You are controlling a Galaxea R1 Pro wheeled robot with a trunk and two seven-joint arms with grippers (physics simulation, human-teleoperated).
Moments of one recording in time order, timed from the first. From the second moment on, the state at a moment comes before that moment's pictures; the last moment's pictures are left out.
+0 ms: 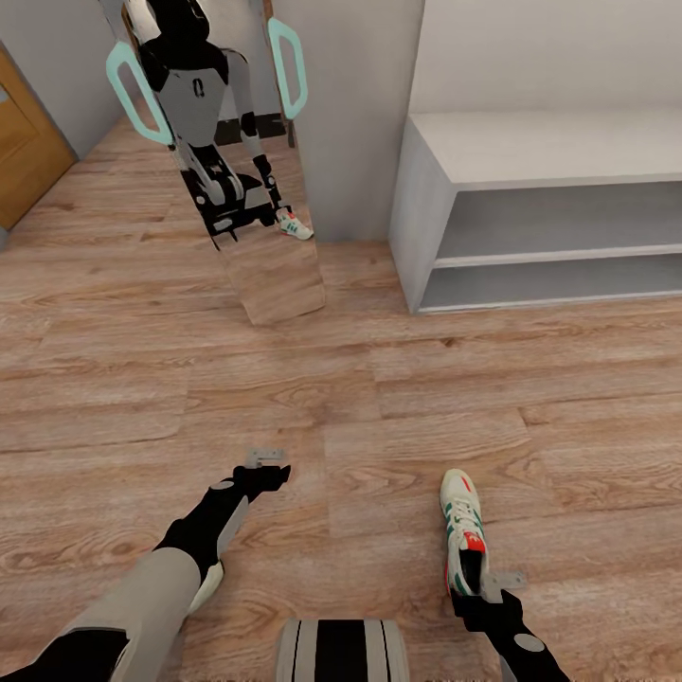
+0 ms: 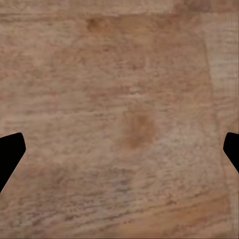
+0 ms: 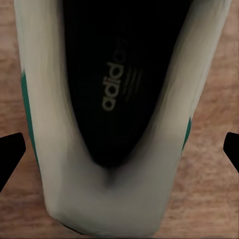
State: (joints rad) left arm -0.78 -0.07 0.00 -0.49 0.01 0.17 -0.06; right arm -0.32 -0.07 0.00 -0.63 0.00 0.02 -0.02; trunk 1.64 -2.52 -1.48
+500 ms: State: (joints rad) left arm -0.78 -0.07 0.00 -0.49 0.01 0.17 -0.06; right arm -0.32 -0.07 0.00 -0.63 0.00 0.03 -0.02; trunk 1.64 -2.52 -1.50
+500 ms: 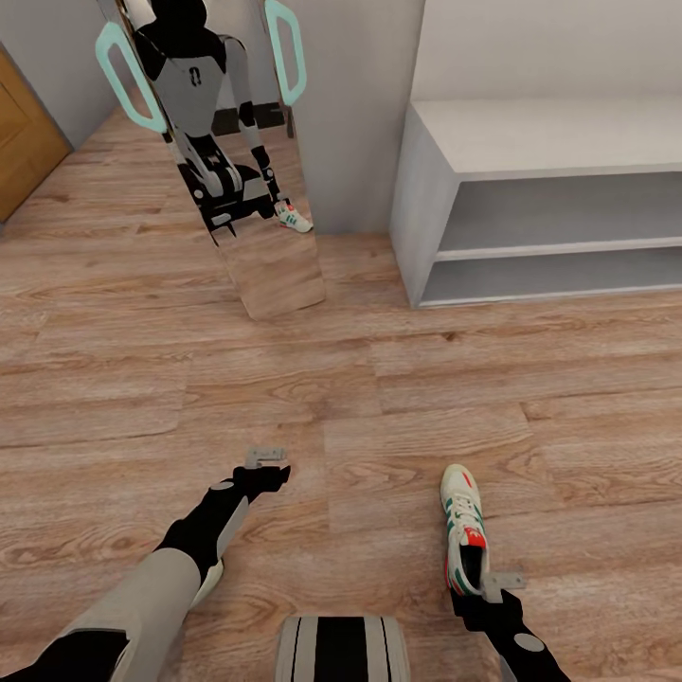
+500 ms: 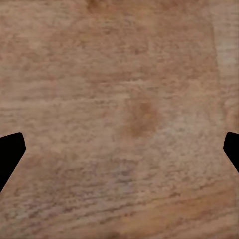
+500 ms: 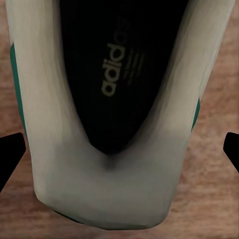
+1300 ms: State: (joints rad) left arm -0.78 -0.07 0.00 -0.49 0.01 0.17 -0.06; right arm -0.32 -0.07 0.00 -0.63 0.00 0.03 -0.02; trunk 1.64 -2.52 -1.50
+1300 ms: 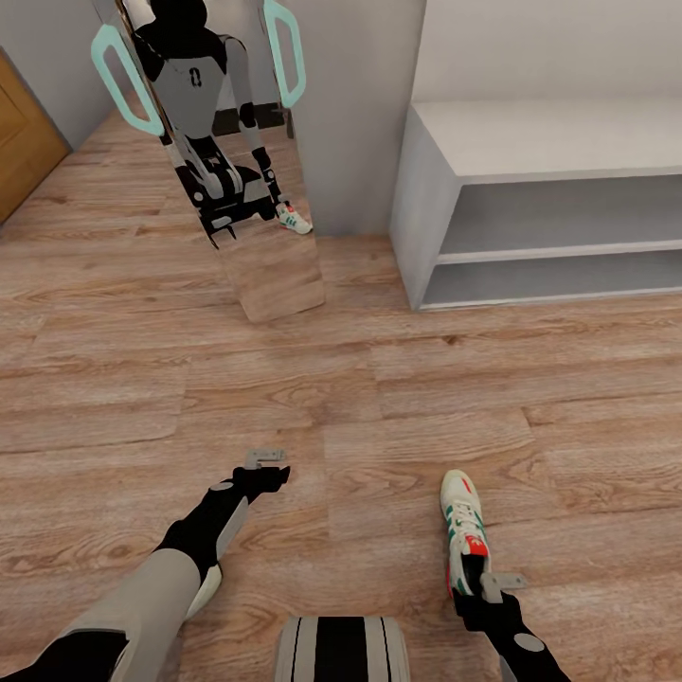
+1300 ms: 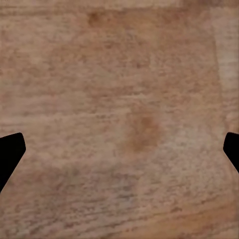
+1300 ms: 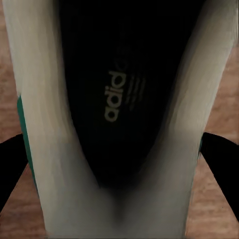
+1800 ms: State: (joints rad) left arm -0.78 -0.07 0.00 -0.49 0.01 0.17 -0.06; right arm -0.32 -0.07 0.00 -0.63 0.00 0.03 -0.02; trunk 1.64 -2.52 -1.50
